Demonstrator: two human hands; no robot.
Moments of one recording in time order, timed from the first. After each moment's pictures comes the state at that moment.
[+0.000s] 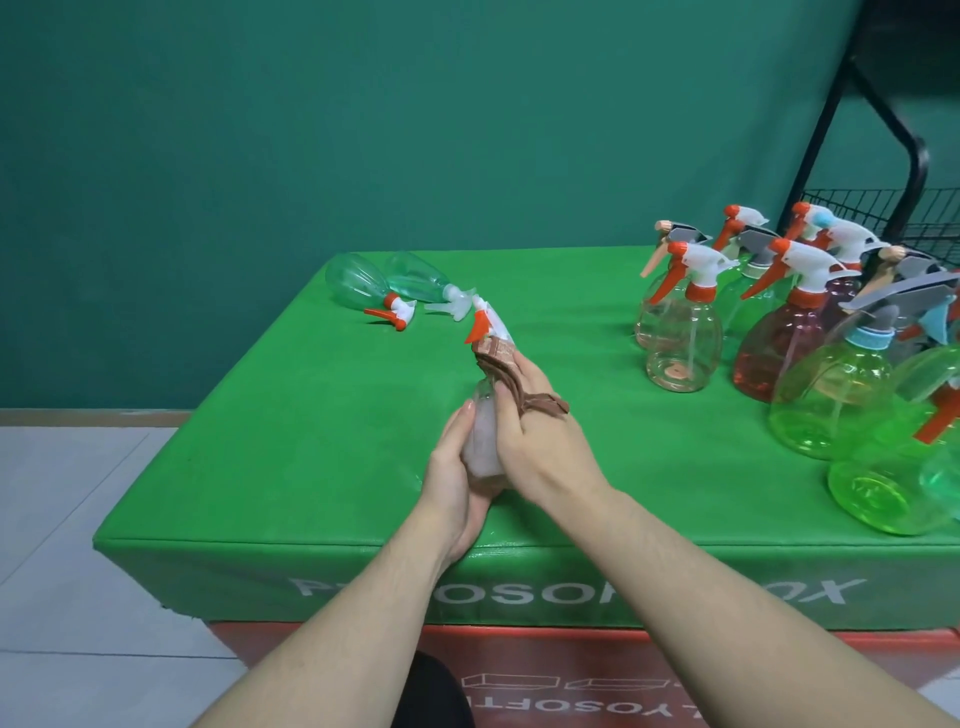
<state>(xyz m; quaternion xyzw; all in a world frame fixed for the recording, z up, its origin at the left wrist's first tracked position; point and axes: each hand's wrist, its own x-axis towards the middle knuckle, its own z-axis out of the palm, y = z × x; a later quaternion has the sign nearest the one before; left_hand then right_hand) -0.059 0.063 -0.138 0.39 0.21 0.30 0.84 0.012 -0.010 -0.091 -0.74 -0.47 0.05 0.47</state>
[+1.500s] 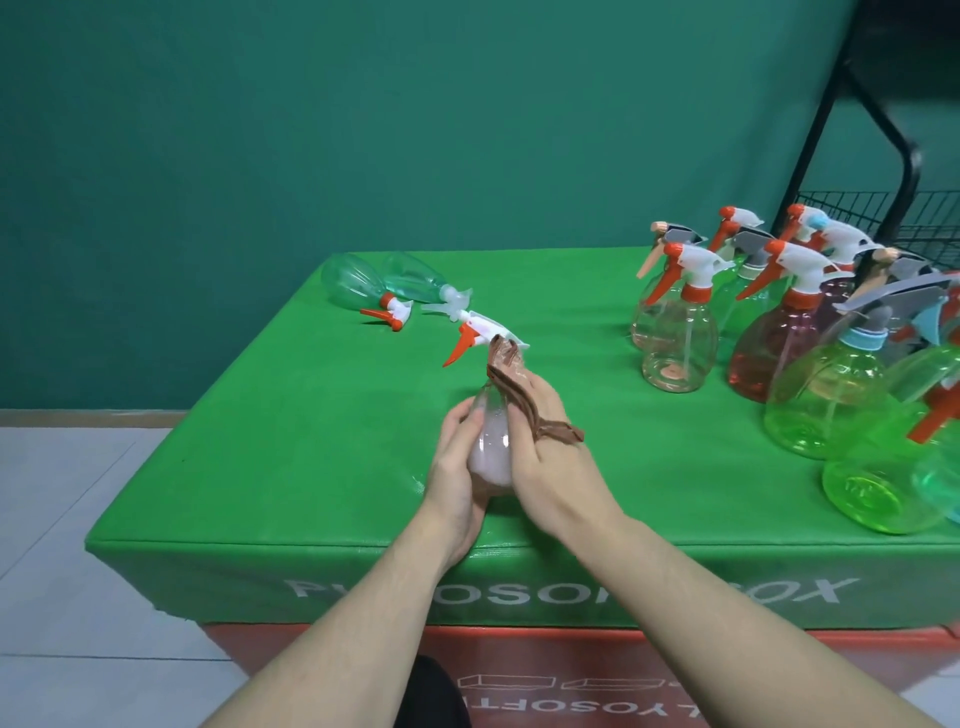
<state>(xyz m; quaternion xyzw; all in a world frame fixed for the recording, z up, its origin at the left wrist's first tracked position) -0.053 0.062 -0.148 0.42 0.20 0.35 0.81 0.012 -0.030 -0.105 -0.71 -0.49 0.05 0.50</state>
